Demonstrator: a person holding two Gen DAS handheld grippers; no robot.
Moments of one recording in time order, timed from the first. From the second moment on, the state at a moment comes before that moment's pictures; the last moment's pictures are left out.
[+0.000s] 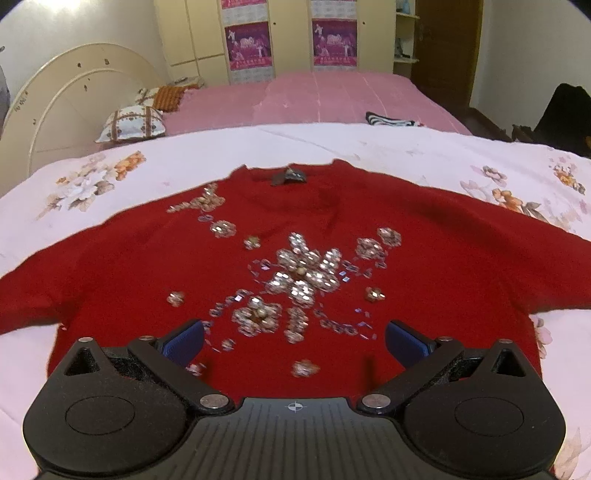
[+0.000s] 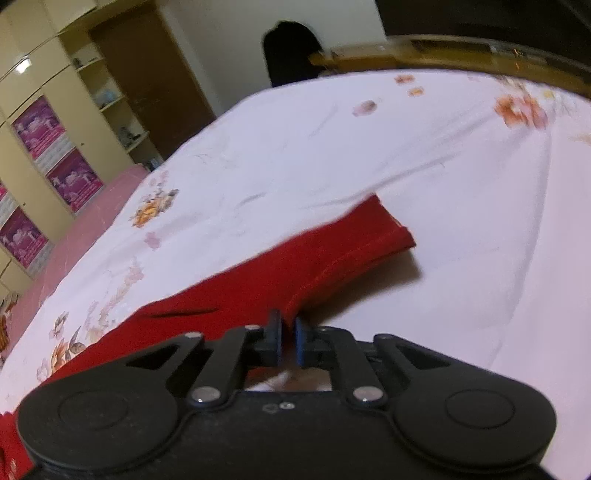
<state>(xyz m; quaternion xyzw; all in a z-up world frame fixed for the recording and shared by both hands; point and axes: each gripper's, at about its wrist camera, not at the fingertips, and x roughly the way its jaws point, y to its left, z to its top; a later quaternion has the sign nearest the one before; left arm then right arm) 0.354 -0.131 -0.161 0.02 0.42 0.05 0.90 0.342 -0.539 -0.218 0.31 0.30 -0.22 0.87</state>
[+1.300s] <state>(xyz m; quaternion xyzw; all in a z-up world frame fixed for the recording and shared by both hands) 0.367 0.010 -0.195 -0.09 0.44 -0.07 0.89 0.350 -0.184 -0.138 0.12 0.31 0.14 0.93</state>
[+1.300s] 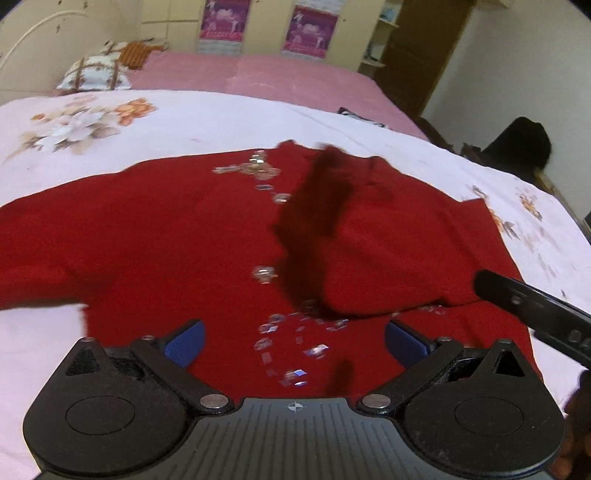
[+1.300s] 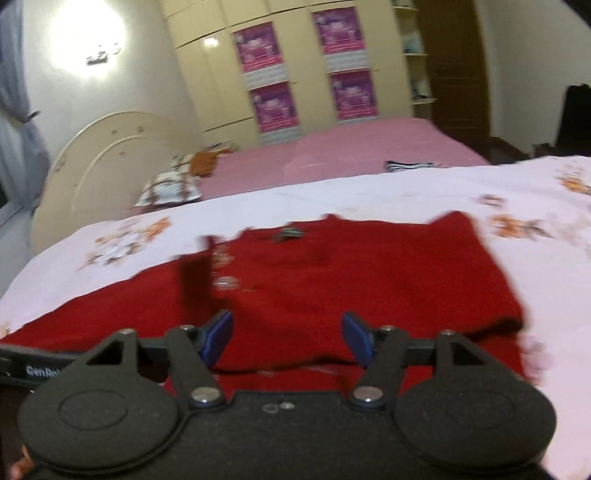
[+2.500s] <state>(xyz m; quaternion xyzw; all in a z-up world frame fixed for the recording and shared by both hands) 0.400 0.065 -0.231 -0.16 0.37 0.00 0.92 0.386 -0.287 -0.207 0.17 0.37 0.02 0.91</state>
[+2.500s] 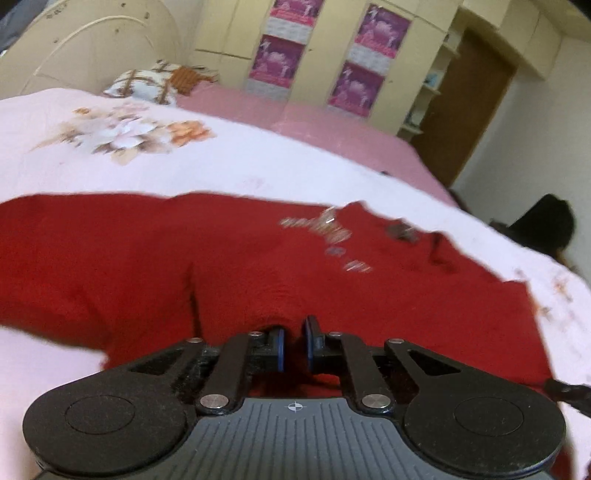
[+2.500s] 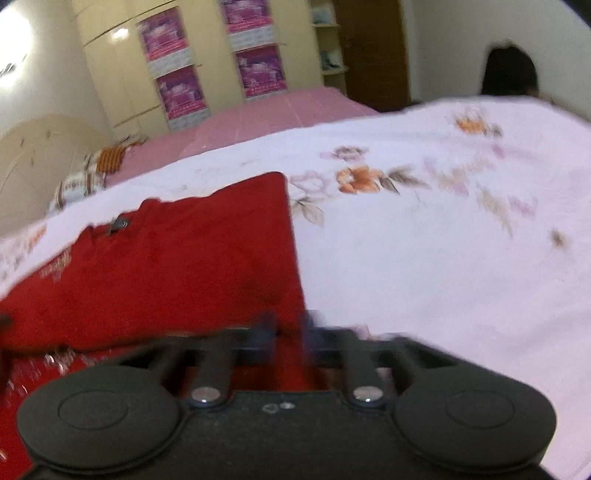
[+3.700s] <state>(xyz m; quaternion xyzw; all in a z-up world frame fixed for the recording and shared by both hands) 0.416 0.056 -0.230 -0.13 0.37 0.02 0.92 0.507 -0.303 -0.206 0.28 0.37 0.08 0.88</state>
